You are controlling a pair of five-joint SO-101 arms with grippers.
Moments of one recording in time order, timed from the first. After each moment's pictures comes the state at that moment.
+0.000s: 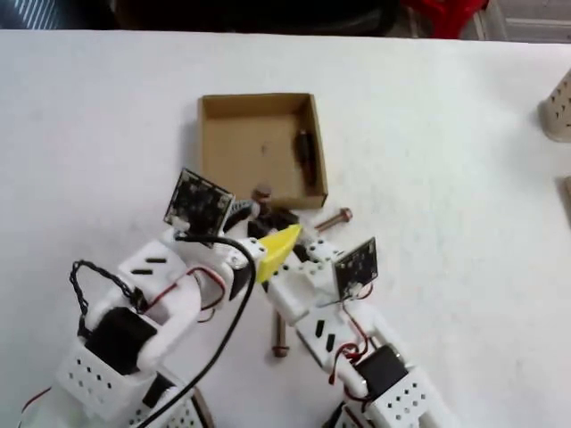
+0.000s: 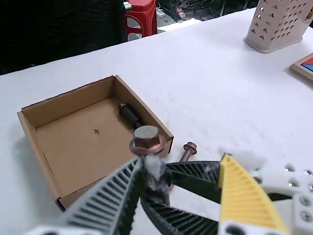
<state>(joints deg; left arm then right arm) 27.0 -70.5 55.6 51.4 4.3 -39.2 -94.5 96.7 11.6 -8.0</state>
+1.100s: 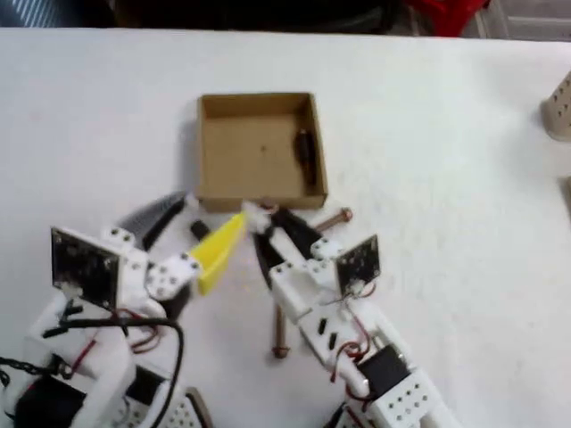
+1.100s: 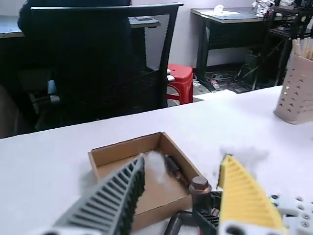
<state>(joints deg) 15.0 -86.8 46.8 62.0 2.2 -37.4 -94.5 96.7 13.2 -8.0</state>
